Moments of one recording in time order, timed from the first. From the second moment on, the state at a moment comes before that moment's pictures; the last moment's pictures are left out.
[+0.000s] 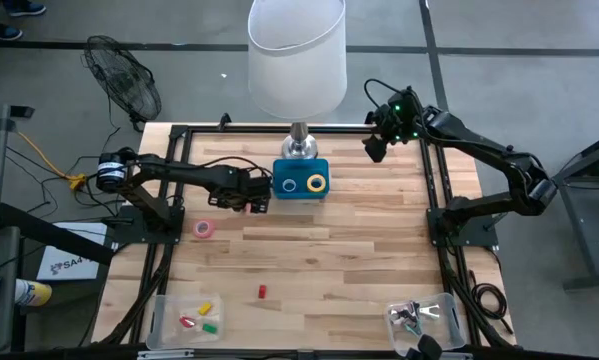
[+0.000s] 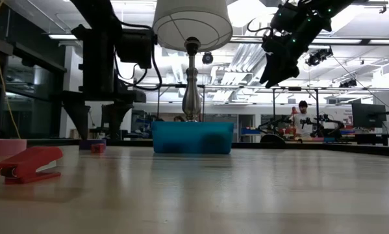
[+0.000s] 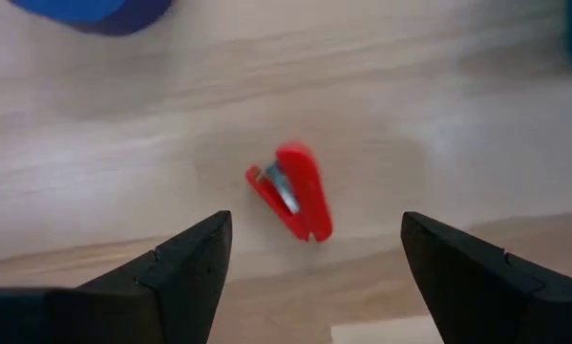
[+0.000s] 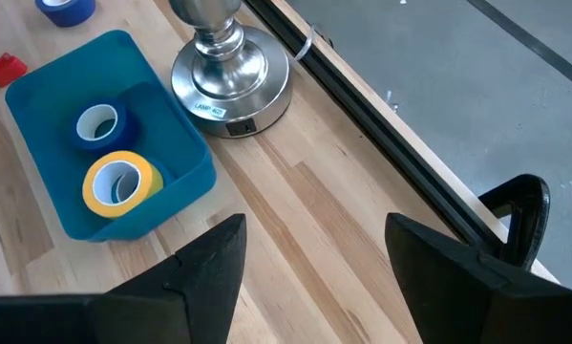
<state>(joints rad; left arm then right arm) 0.16 1.57 0.93 -0.82 -0.14 -1.27 -0.79 1.27 1.03 -0.57 -0.16 -0.09</state>
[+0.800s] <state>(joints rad) 0.16 1.66 0.93 -0.80 -0.22 -1.49 -0.79 1.27 1.03 -0.62 -0.16 -0.09</state>
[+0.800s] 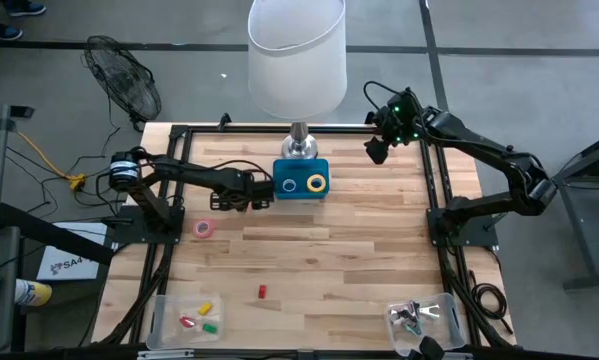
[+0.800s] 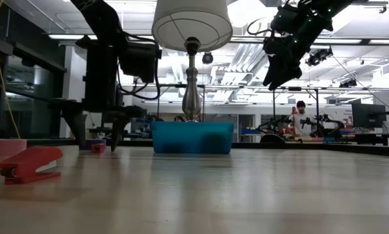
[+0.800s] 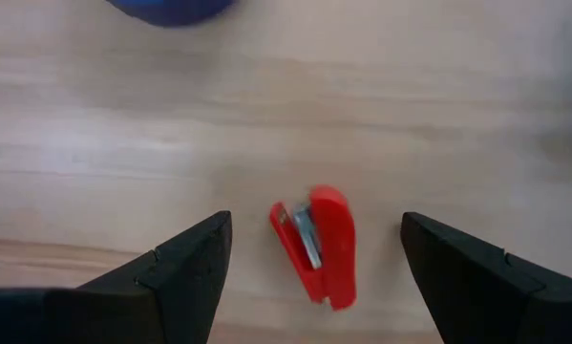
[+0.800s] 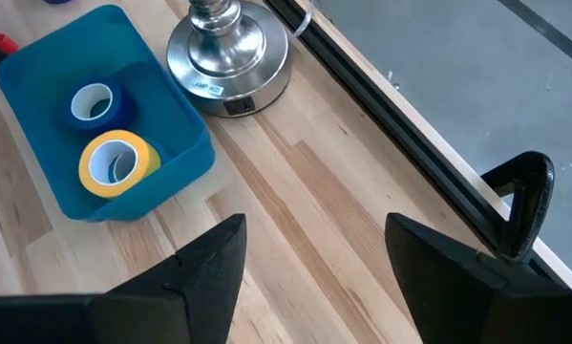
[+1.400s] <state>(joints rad) 0.16 1.69 0.93 -0.76 -0.26 -1.61 -0.79 1.27 1.03 -0.63 -0.16 -0.09</state>
